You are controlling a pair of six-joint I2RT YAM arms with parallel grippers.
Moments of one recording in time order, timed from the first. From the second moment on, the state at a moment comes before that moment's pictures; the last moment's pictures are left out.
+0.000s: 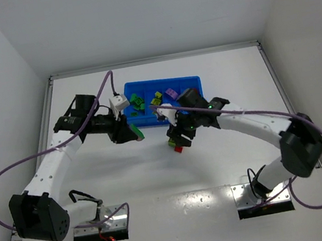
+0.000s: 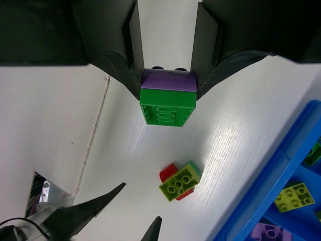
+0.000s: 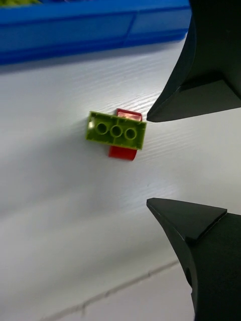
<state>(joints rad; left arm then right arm) -0.21 1.23 1.07 -0.78 0.90 0.46 0.71 1.51 1.03 -0.50 -0.34 -0.40</state>
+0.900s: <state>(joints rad) -0.21 1.30 1.08 -0.91 1.08 0.58 0.68 1.77 1.40 -0.57 -1.06 -0.29</state>
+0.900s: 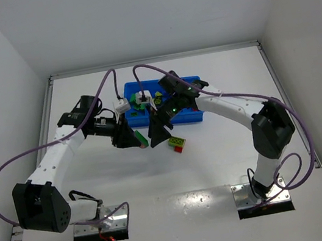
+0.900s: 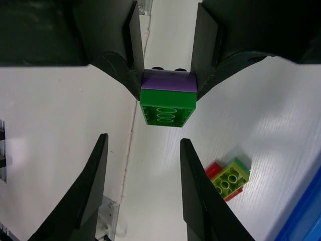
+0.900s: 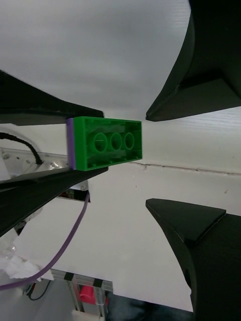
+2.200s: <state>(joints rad) -0.22 1.33 1.09 -0.95 1.12 0.62 0.68 1.83 1.42 -0.34 -1.12 -0.08</state>
